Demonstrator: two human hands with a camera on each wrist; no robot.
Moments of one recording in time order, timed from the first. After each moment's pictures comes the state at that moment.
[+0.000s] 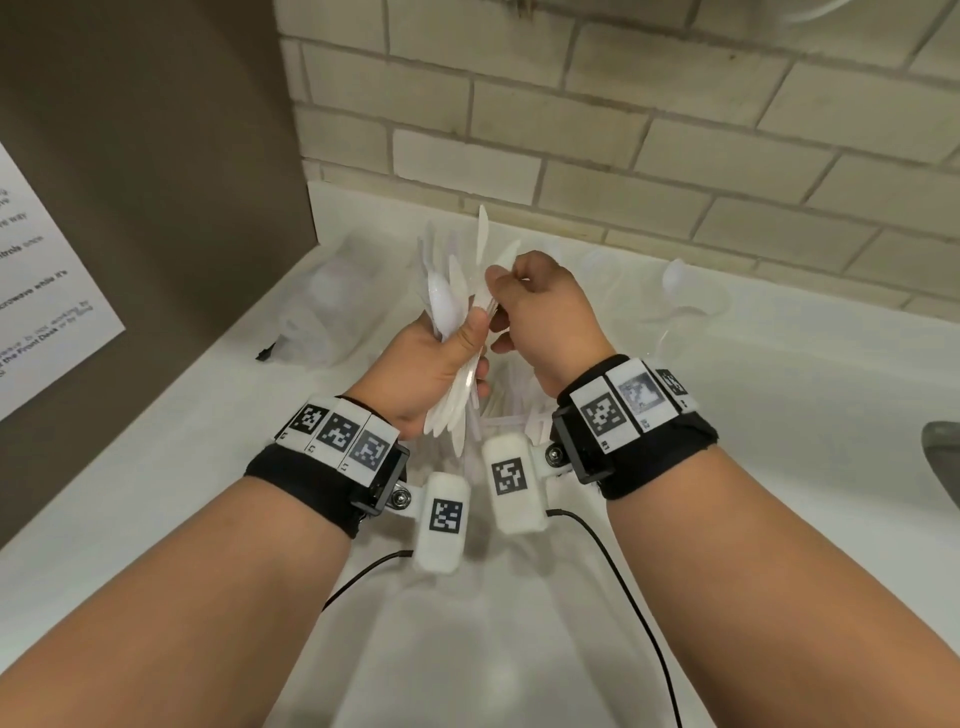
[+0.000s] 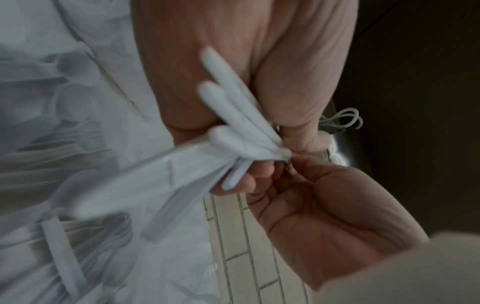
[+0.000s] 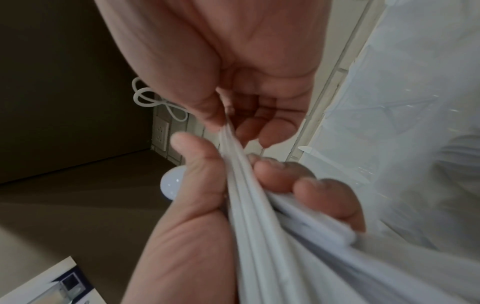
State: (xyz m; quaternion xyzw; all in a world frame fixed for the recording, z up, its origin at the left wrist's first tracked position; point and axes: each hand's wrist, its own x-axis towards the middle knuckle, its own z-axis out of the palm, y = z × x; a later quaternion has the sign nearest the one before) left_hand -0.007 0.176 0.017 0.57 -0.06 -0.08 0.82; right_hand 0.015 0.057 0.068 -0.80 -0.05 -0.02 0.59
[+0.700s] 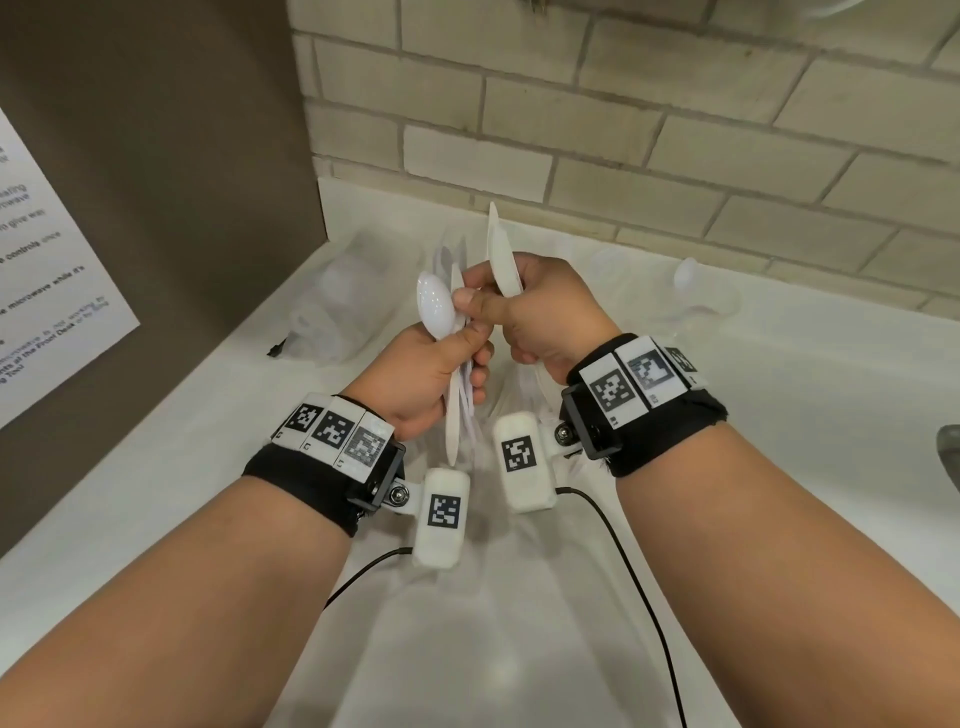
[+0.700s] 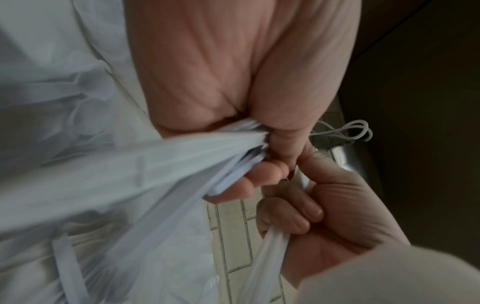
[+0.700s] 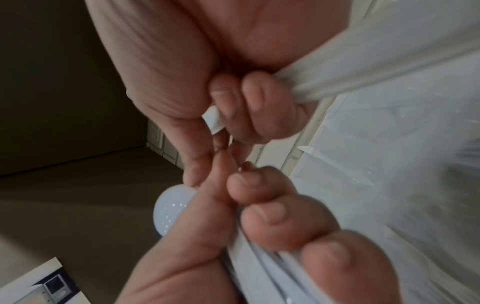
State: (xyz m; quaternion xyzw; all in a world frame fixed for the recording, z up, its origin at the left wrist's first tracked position) left_hand -0.007 0.188 0.012 0.56 -0.03 -0.12 0.82; right_hand 0.014 0.061 0.077 -0.79 -0.08 0.08 0.61
